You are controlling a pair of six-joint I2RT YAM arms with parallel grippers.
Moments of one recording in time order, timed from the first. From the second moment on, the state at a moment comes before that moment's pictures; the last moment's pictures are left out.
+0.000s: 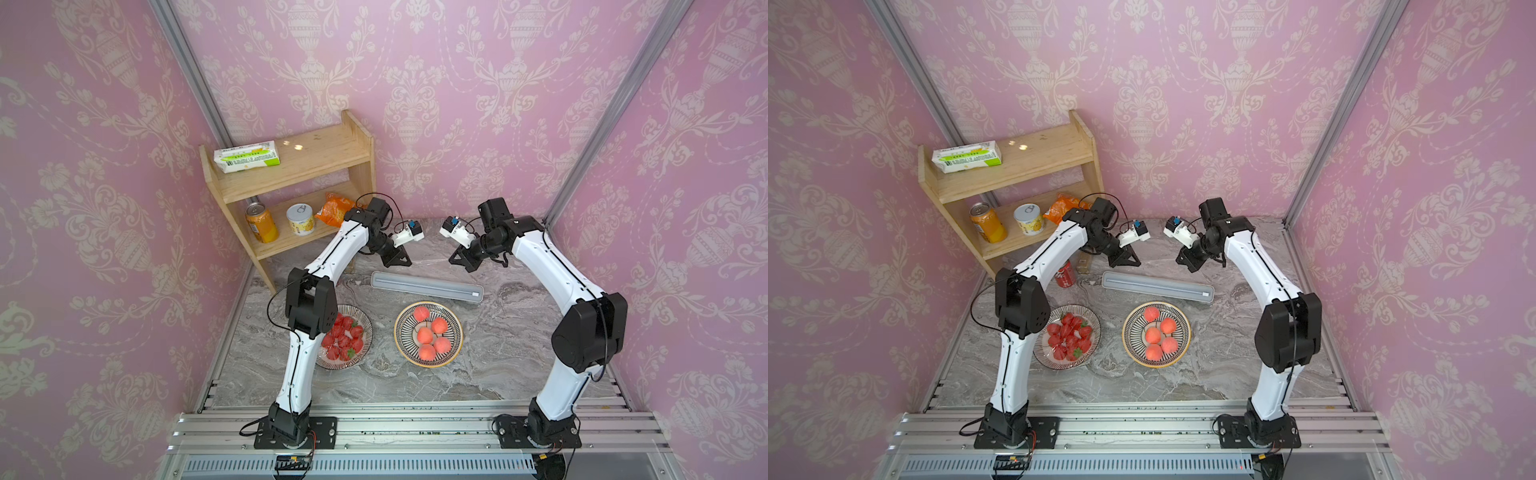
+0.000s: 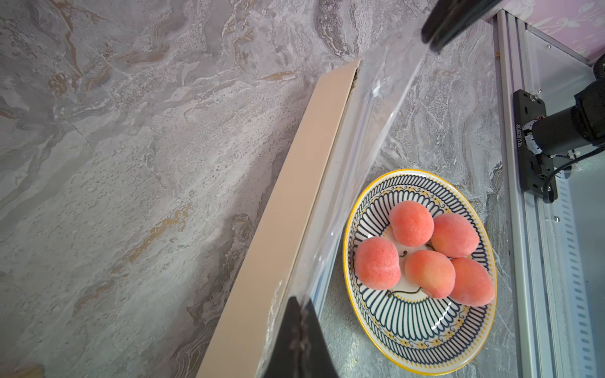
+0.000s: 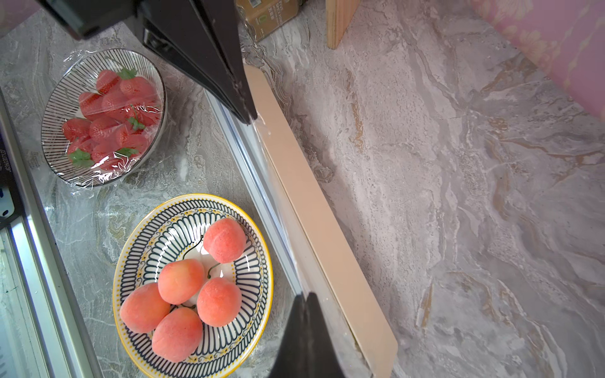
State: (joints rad) left arm -0.38 2.26 2.19 -1.15 0.69 0.70; right arm 0.23 1.81 1.73 -1.00 -0.46 -0.56
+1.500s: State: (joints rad) left arm -0.38 2.04 1.97 -0.97 0.68 0.62; right arm 0.24 1.76 1.82 -1.05 -0.45 -0.58
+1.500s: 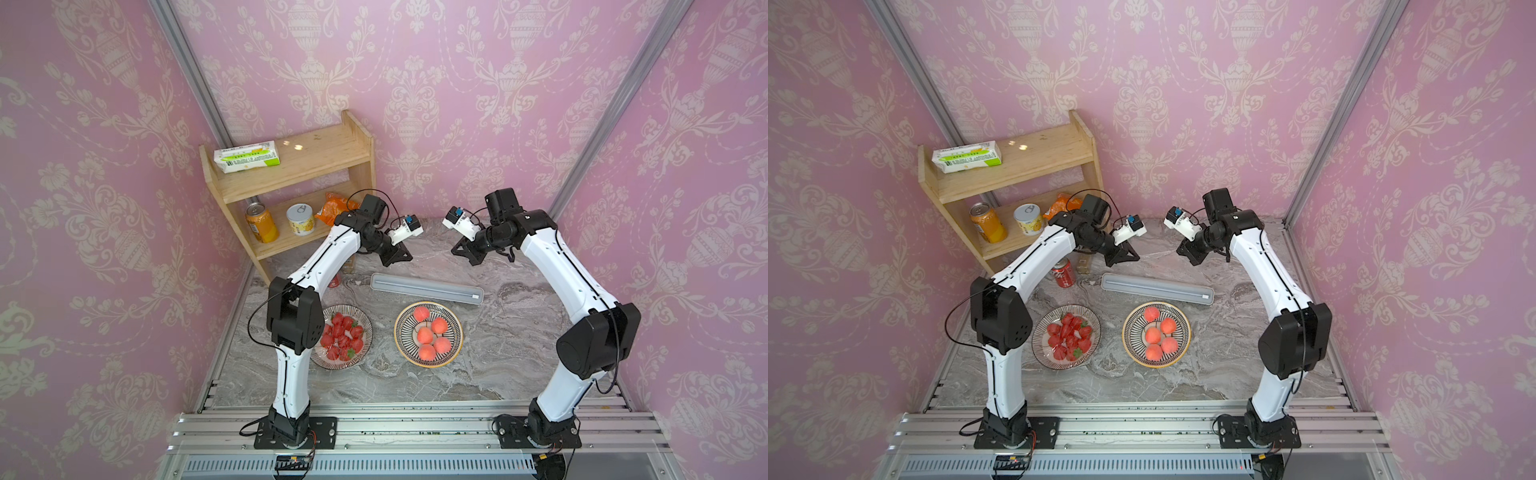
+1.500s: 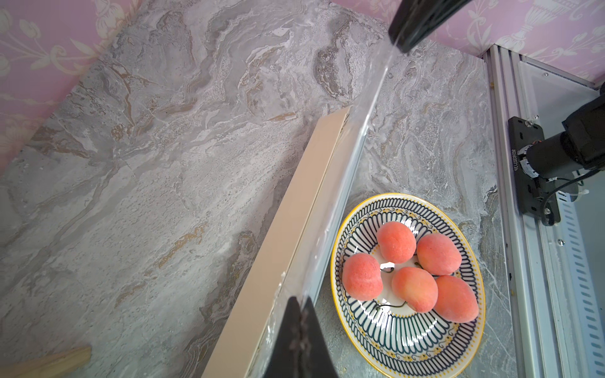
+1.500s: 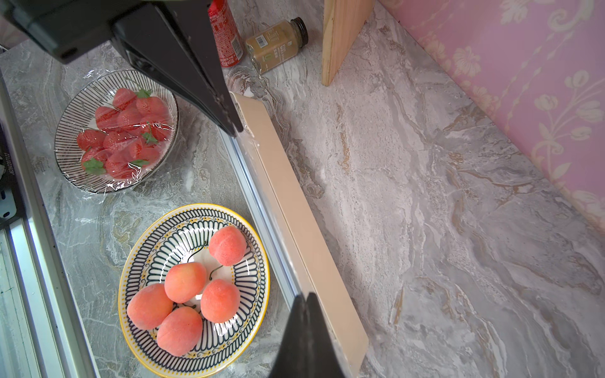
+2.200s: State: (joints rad) left arm -0.40 2.04 2.09 -1.02 0.67 0.61; right arm 0.24 1.73 1.90 -1.11 -0.43 -0.61
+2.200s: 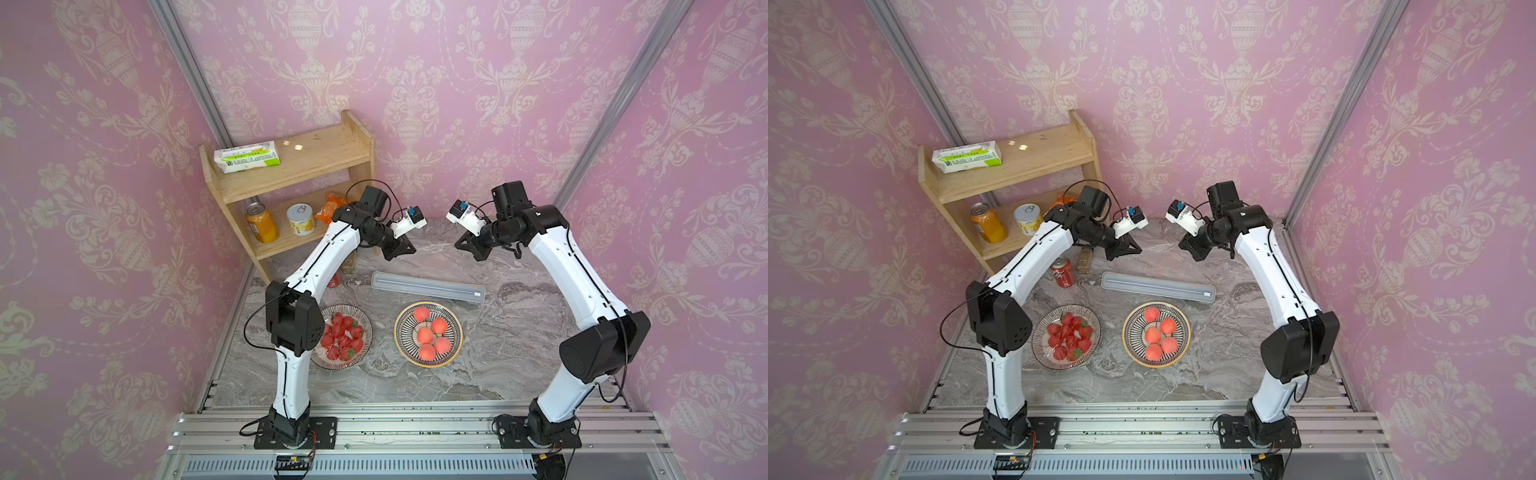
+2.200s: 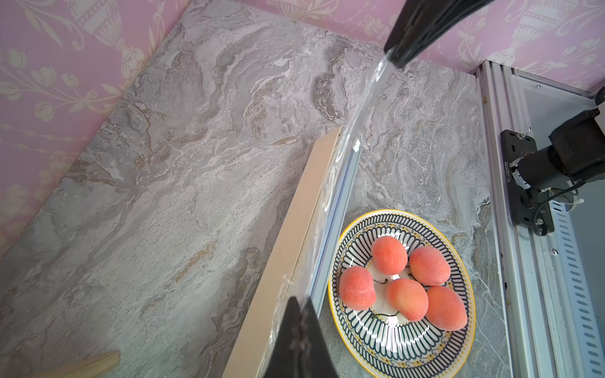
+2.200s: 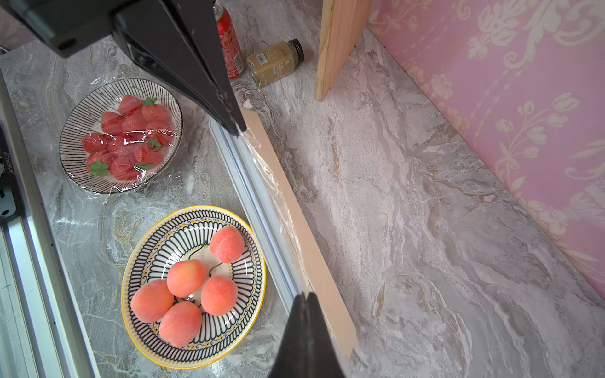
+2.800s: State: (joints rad) left arm -0.42 2.04 2.18 -1.08 0.66 0.61; right arm 0.24 1.72 1.98 -1.15 -0.42 -0.61
